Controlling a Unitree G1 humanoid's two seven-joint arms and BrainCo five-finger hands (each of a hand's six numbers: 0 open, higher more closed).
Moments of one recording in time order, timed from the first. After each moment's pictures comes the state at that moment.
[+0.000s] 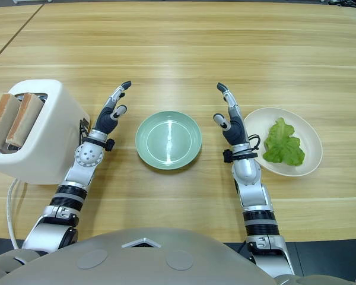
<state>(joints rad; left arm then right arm) -0.17 0.27 -0.07 0.40 0.29 -0.55 0.02 0.05 -0.20 0.00 0.06 -0.29 -0.46 -0.06</state>
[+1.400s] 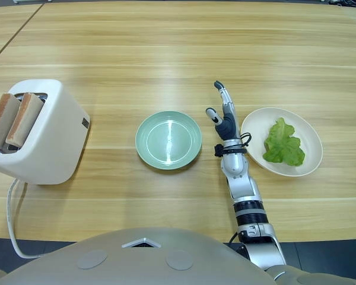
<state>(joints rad) 0.03 1.20 0.54 -0.19 0.15 -0.03 -0.72 -0.04 -0.16 0.02 0.22 -0.37 -0.46 -0.23</state>
